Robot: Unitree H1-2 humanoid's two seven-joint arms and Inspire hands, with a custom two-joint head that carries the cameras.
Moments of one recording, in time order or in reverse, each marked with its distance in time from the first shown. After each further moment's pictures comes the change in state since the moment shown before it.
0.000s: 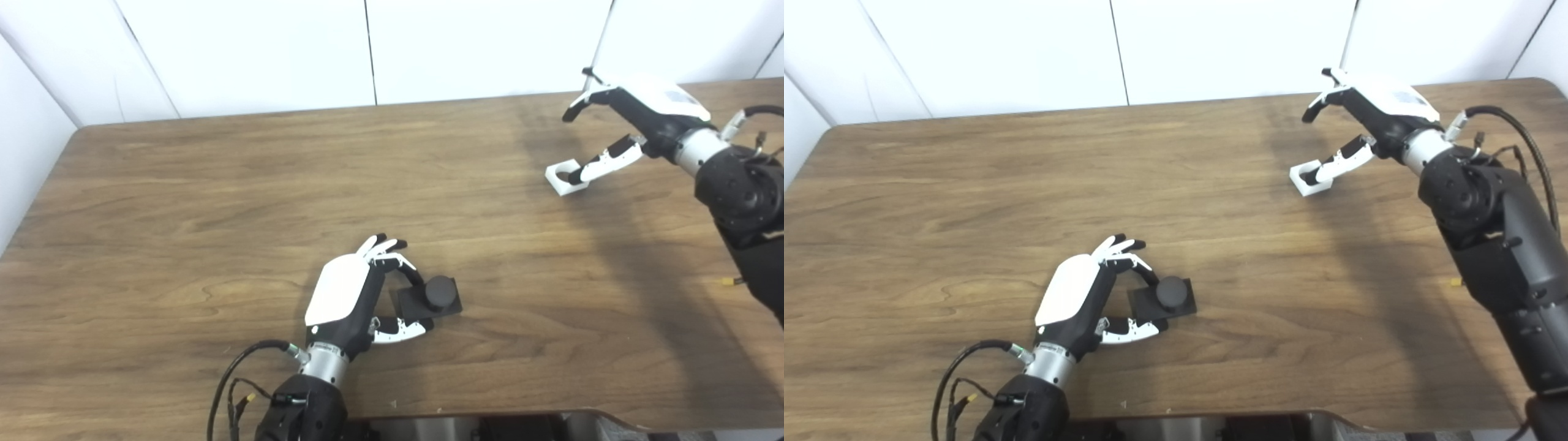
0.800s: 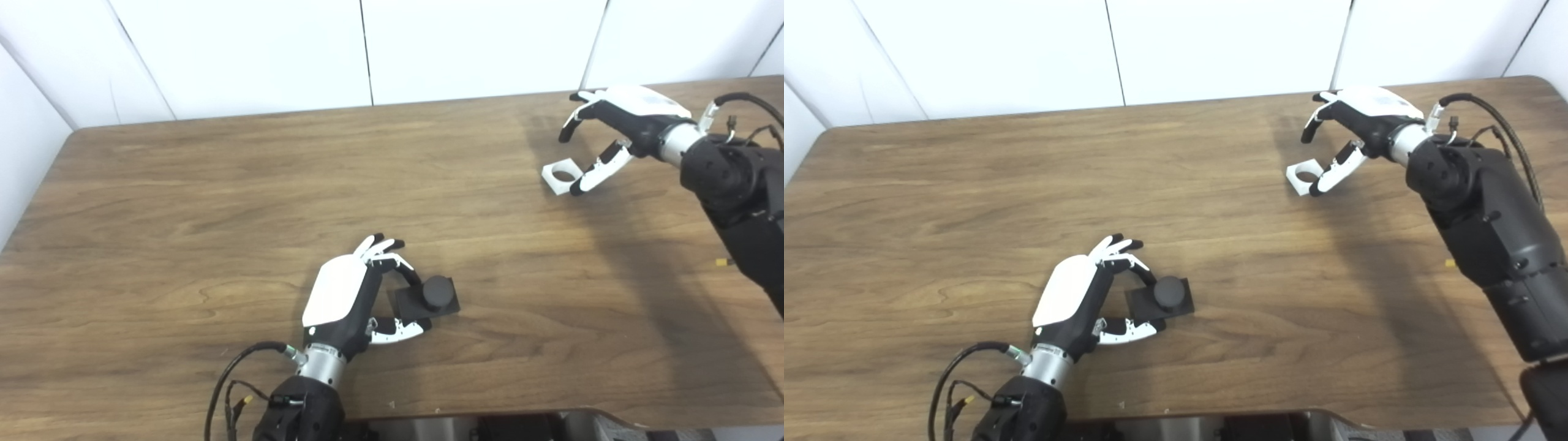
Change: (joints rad) left arm 0.001 -0.002 0.007 0.009 0.000 -0.017 0.006; right arm -0.066 0.003 0.075 0.129 -0.046 -0.011 0.061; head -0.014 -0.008
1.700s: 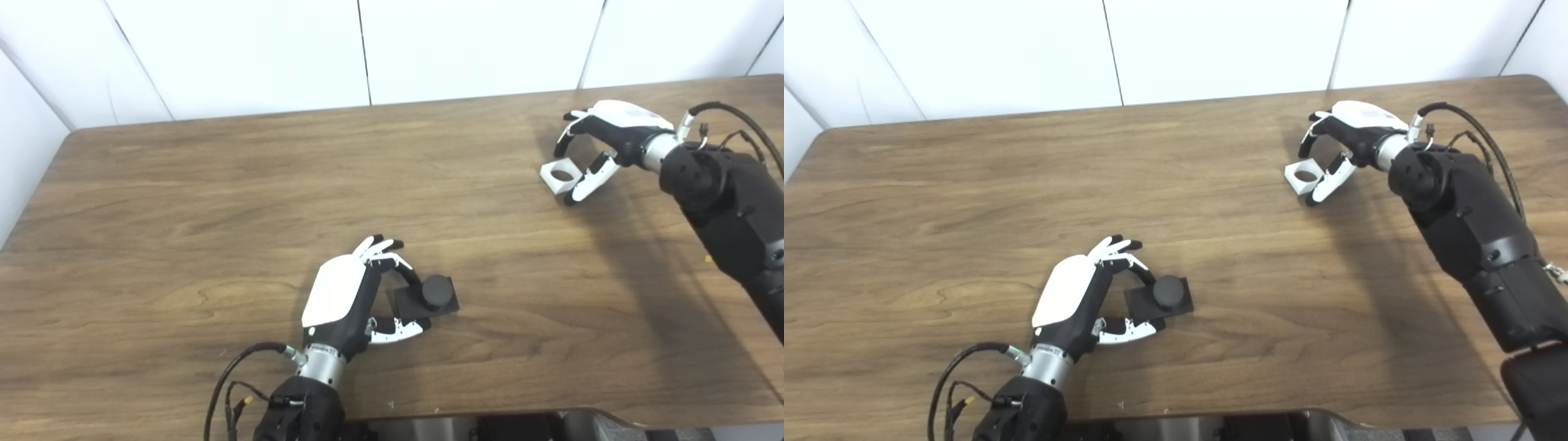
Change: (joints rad) left arm 0.000 -0.005 -0.001 0.002 0.001 0.002 0.004; right arm -0.021 0.032 0.034 0.122 -0.021 -0.010 -0.028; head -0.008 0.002
